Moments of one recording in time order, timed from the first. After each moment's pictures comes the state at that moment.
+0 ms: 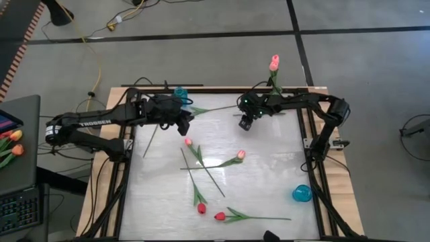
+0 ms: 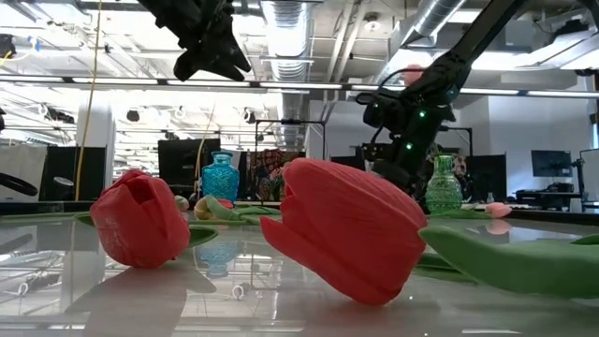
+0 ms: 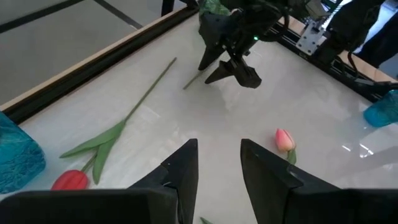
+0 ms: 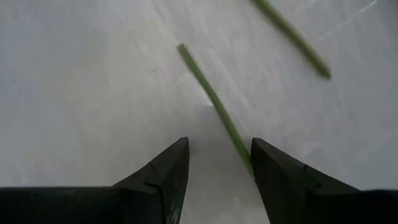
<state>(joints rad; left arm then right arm) 0.25 1.15 0.99 -0.43 -0.14 -0.42 -0.57 1.76 0.92 -0.25 0.02 -0.03</state>
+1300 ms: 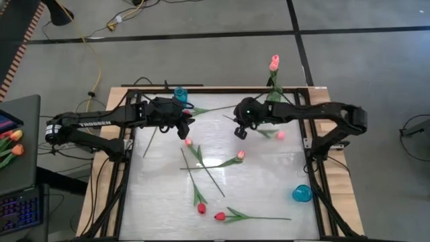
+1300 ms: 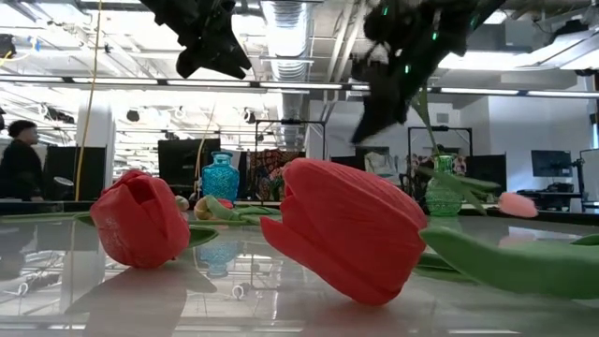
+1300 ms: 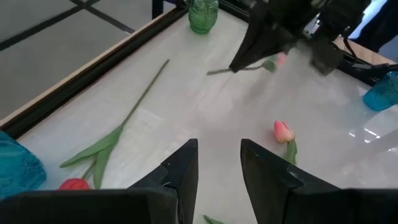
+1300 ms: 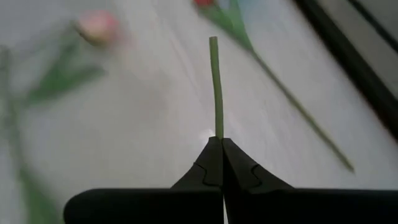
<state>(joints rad) 0.21 1.15 0.99 -0.43 -0.16 -0.36 -0.29 1.49 1.00 -0.31 0.09 0.06</state>
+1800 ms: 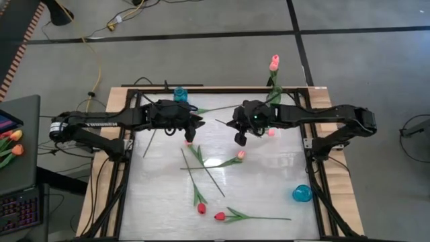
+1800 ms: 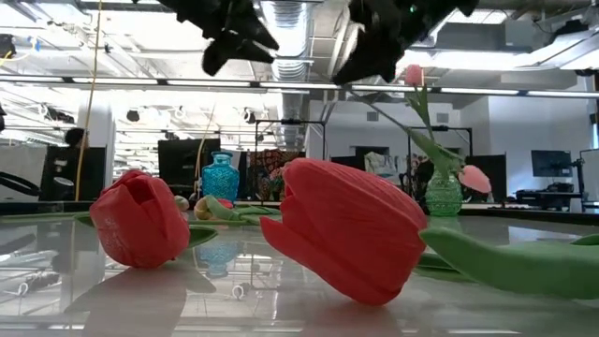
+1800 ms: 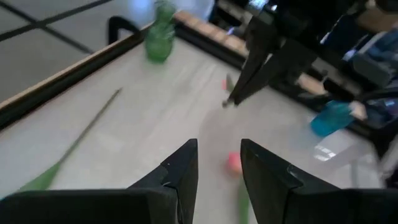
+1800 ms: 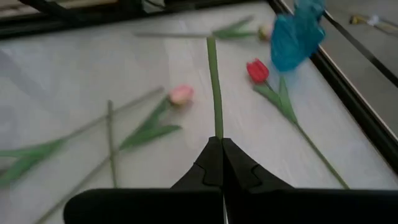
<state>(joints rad) 0.17 1.23 0.99 -0.19 -0.09 -0.40 -0.13 1.40 1.10 -0.30 0.08 0.08</state>
